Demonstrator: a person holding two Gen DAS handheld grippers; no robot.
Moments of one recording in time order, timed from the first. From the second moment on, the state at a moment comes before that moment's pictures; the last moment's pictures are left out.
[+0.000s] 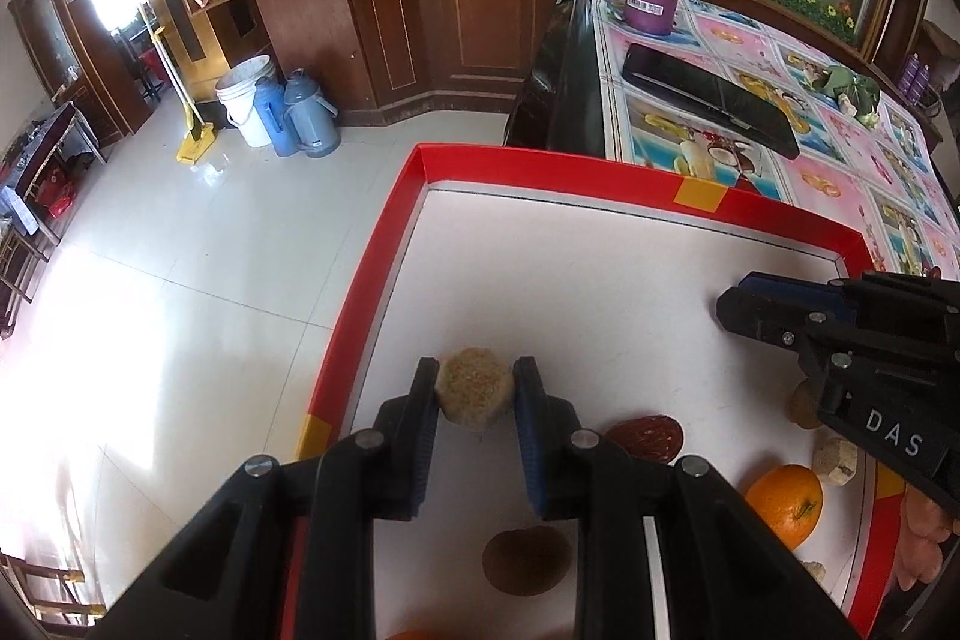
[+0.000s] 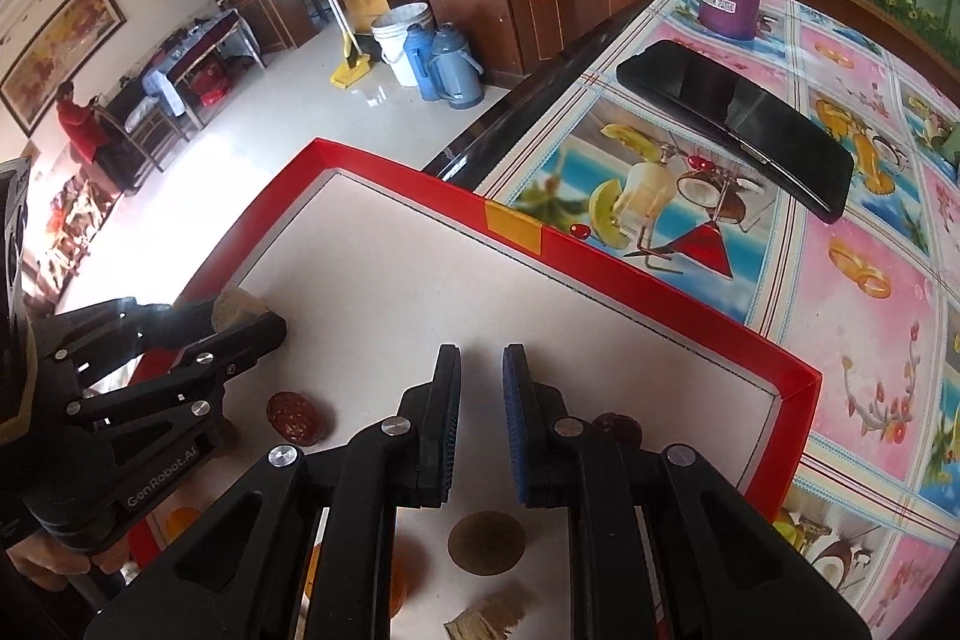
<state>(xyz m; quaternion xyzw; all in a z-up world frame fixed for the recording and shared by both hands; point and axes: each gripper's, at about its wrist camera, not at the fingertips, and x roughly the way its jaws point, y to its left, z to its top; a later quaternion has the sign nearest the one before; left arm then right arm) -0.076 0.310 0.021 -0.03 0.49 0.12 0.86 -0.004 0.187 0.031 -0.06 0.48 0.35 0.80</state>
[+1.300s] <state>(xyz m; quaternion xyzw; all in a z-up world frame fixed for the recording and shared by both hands) -0.241 0.193 0.152 0.03 0.22 0.26 0.94 -0.142 0.030 0.119 0.03 0.27 0.34 0.90</state>
